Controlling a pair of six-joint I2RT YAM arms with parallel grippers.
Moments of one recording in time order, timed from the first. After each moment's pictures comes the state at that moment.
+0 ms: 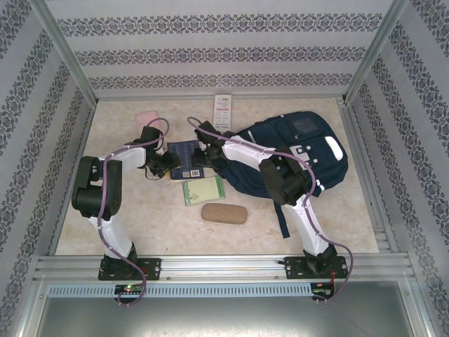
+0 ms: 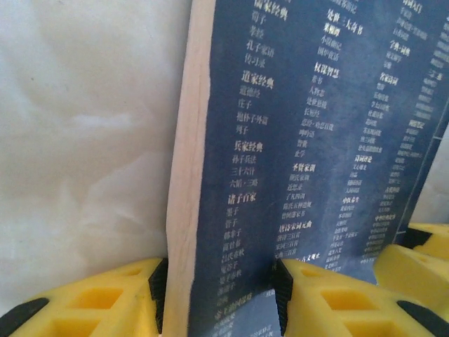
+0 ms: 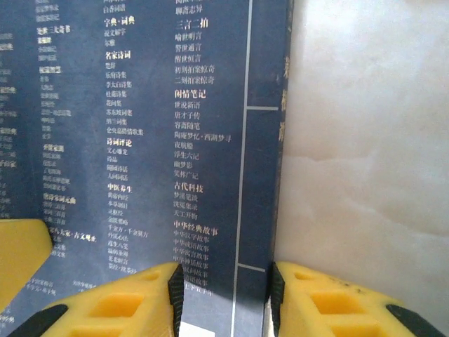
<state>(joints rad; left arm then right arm) -0.10 1.83 1.07 -0.43 0.37 -0.62 0.71 2.33 1.83 -0.59 -0.24 0.63</state>
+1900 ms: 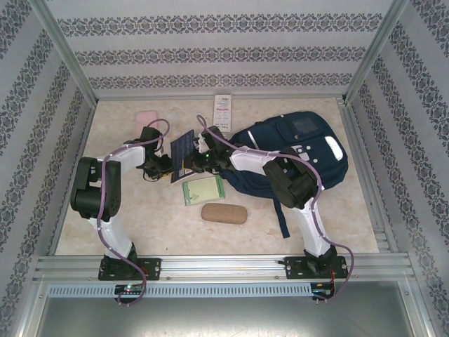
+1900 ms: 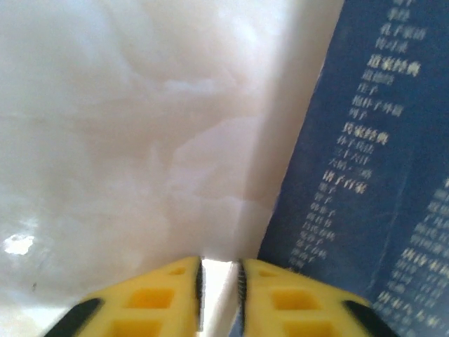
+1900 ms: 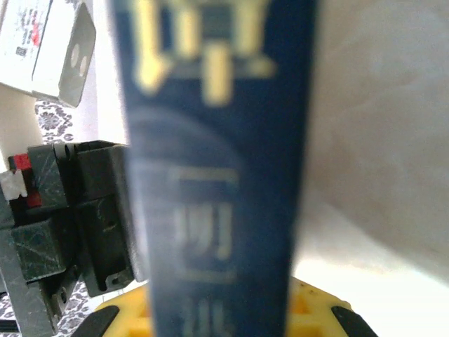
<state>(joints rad) -0.10 1.81 1.09 -0.57 0.26 -0.53 0.69 2.21 1.51 -0.05 -0.63 0.90</state>
